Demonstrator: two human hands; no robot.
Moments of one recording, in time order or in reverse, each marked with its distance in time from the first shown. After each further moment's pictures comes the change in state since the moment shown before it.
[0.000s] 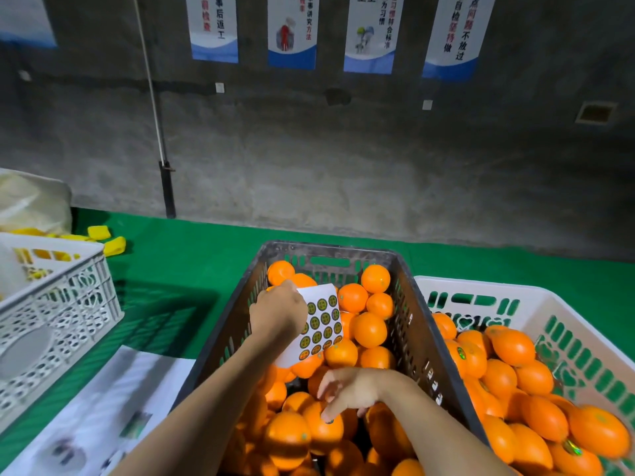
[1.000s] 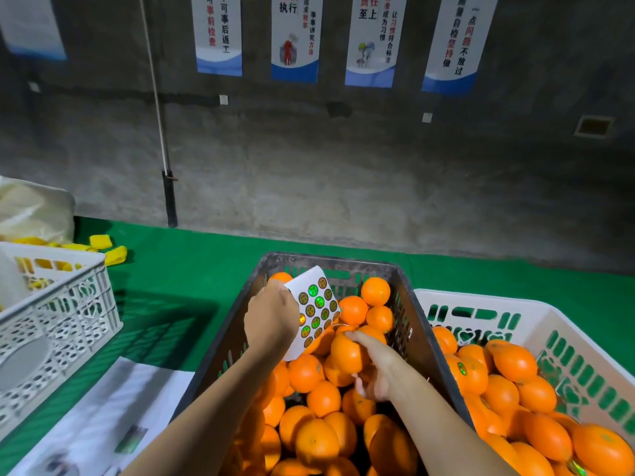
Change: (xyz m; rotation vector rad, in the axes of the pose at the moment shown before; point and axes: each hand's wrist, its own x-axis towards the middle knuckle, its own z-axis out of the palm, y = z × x) left_hand -0.002 0.009 -0.016 -0.265 0.232 -0.089; right_hand -0.012 -0.003 -0.029 1.426 0.431 0.282
